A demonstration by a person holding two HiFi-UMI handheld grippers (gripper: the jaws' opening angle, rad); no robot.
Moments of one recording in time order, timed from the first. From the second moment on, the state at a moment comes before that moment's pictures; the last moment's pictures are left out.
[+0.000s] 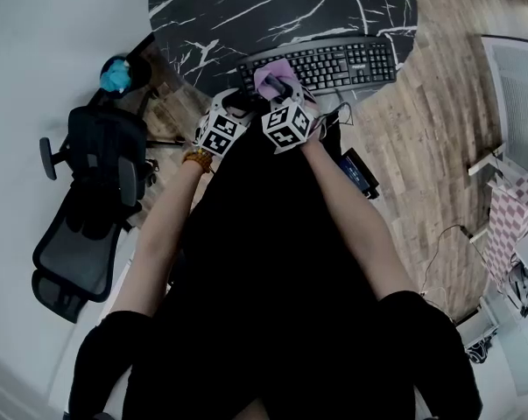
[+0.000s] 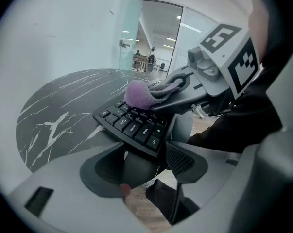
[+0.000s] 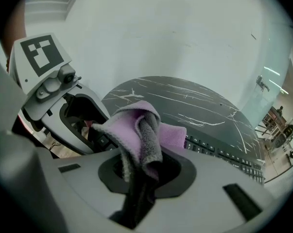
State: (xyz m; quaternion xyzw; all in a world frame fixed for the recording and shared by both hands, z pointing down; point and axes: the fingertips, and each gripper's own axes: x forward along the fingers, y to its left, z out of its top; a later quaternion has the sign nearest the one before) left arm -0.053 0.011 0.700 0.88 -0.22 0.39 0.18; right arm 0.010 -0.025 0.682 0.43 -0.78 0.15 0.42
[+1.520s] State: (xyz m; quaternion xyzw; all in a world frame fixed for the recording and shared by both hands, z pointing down) left arm -0.027 -0.071 0.499 0.89 -0.43 0.14 0.05; right arm 0.062 -0.046 0.466 0.47 -0.86 0.10 0.14
